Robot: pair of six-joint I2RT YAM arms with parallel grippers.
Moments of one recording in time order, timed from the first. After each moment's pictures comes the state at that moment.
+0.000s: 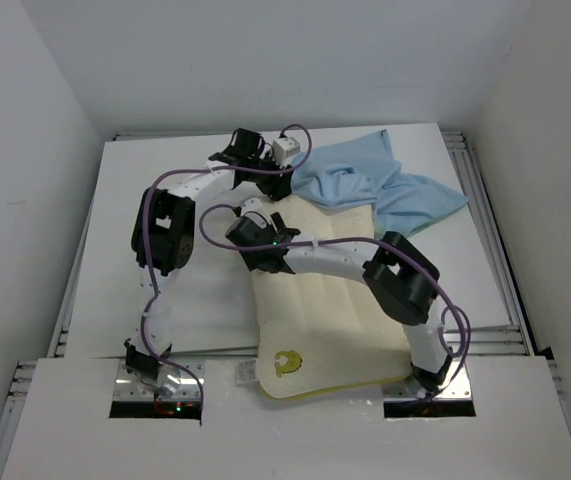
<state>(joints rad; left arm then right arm) -0.36 2.24 1.79 -0.36 0.60 0.33 1.00 2.01 1.40 -0.34 0.58 0.33</state>
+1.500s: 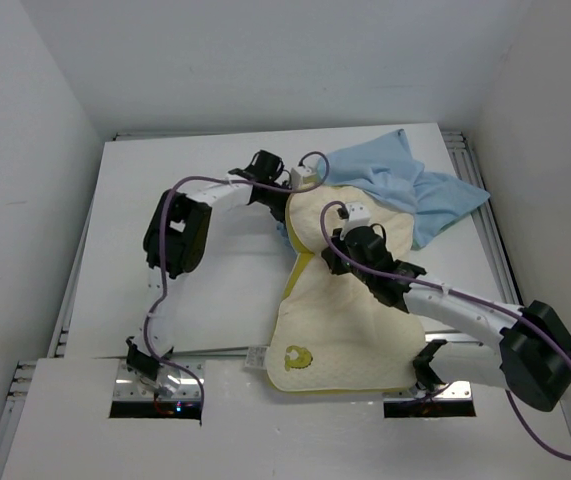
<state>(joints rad) -0.46 2.28 1.71 -0.43 0.70 0.28 0.71 1.20 0.56 0.08 0.21 0.41</state>
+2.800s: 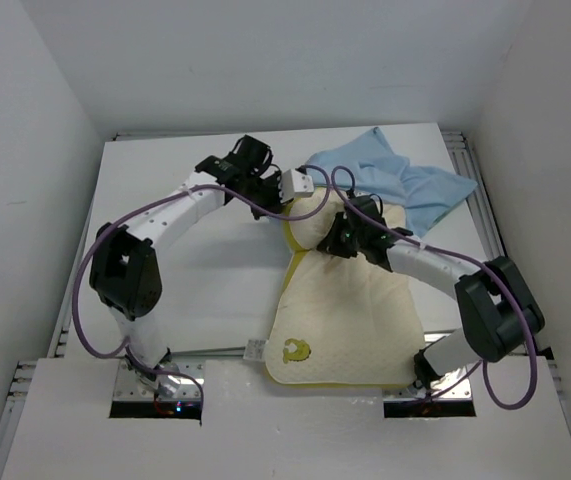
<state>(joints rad) -0.51 1.80 1.60 -0.78 0.44 0.81 0.50 1.51 0.78 -0.05 -0.06 0.70</state>
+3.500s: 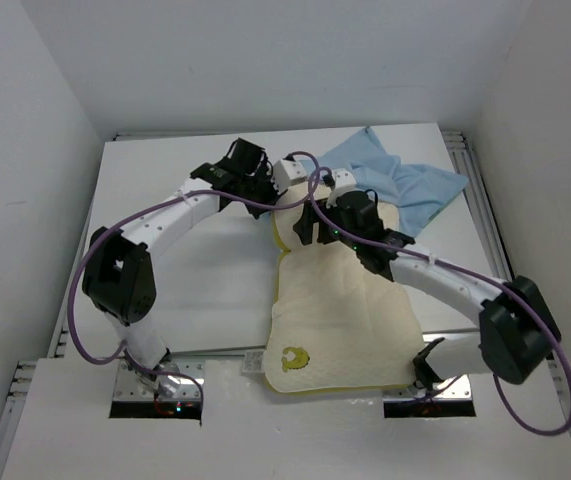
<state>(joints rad) -0.51 1.74 1.48 -0.63 0.28 0.55 0.63 1.32 0.79 0.09 0.02 0.33</state>
